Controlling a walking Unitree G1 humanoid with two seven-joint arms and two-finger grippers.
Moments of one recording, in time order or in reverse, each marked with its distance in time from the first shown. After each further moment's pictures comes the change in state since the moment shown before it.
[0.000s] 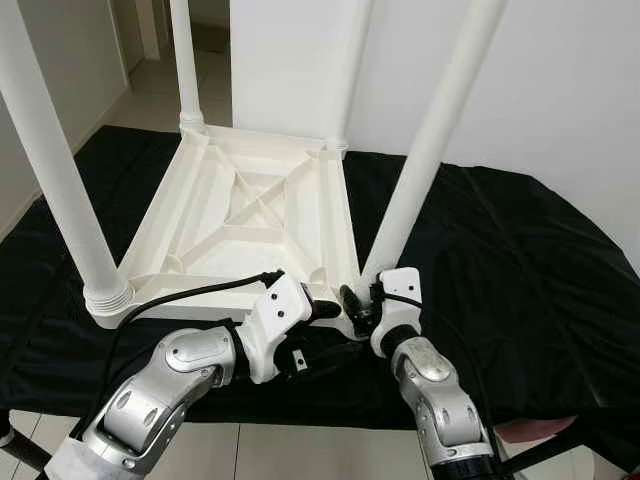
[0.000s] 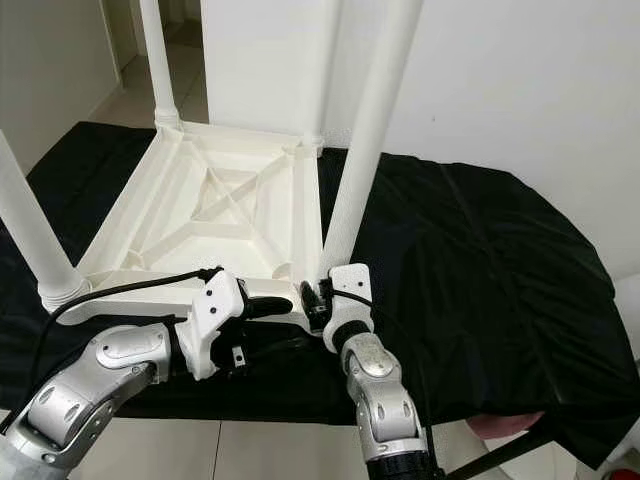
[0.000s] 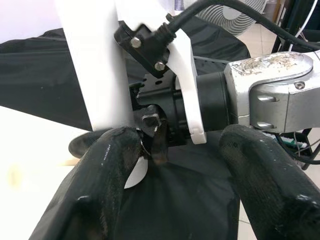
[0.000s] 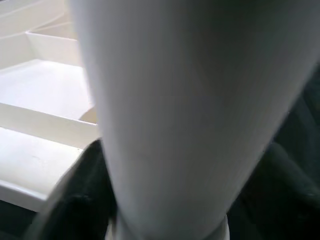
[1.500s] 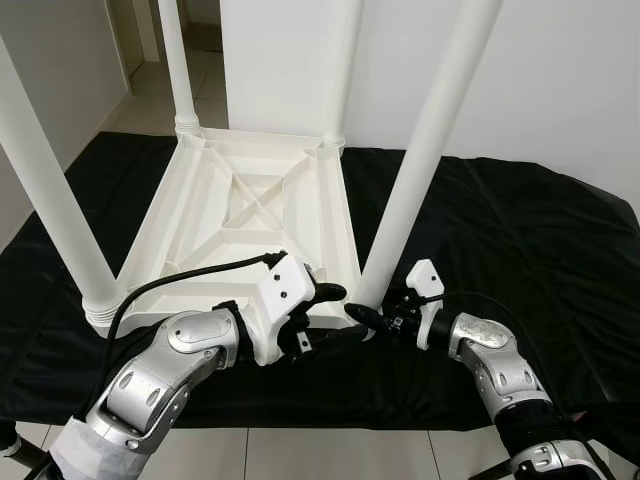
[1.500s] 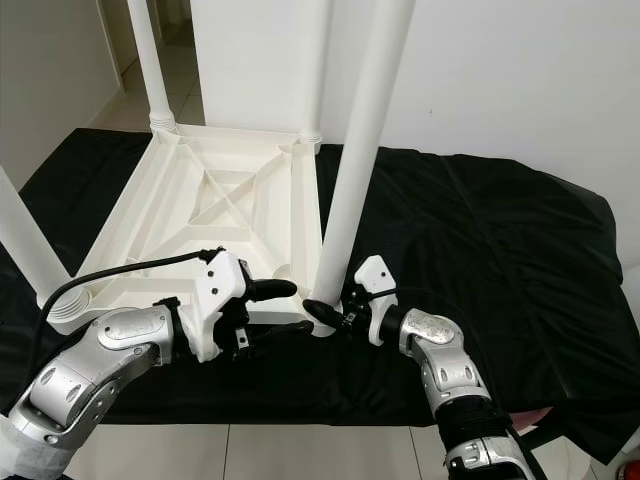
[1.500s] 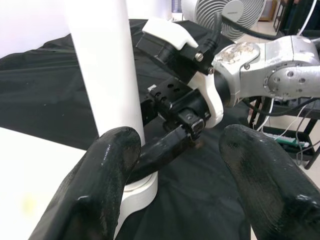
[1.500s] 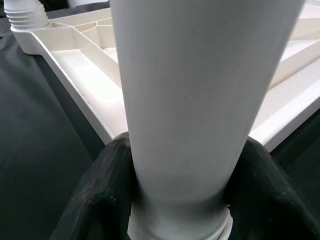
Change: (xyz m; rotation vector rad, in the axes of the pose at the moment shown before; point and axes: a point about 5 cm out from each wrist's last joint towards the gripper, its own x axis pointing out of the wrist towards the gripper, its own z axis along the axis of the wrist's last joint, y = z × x) left arm 0.005 0.009 0.016 0.016 -0.038 -0.005; right arm 0.013 -0.042 0.003 -0.175 -0.019 0.691
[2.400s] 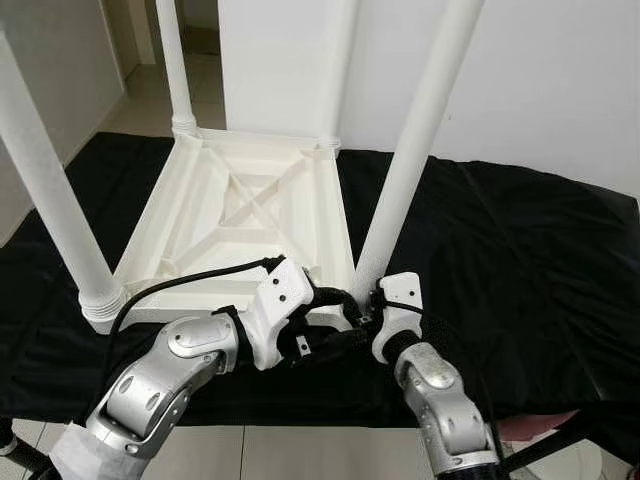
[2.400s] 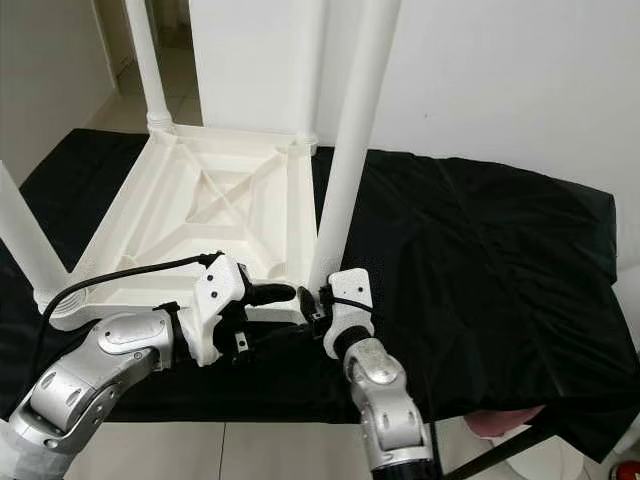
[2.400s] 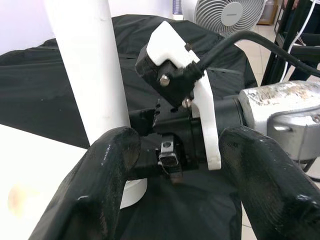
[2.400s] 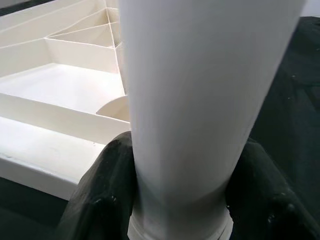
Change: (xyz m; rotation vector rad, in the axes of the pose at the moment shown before) left arm -0.001 -0.003 -0.005 -0.020 0.006 0.001; right arm 0.018 0.050 0.006 0.146 -0.004 -0.666
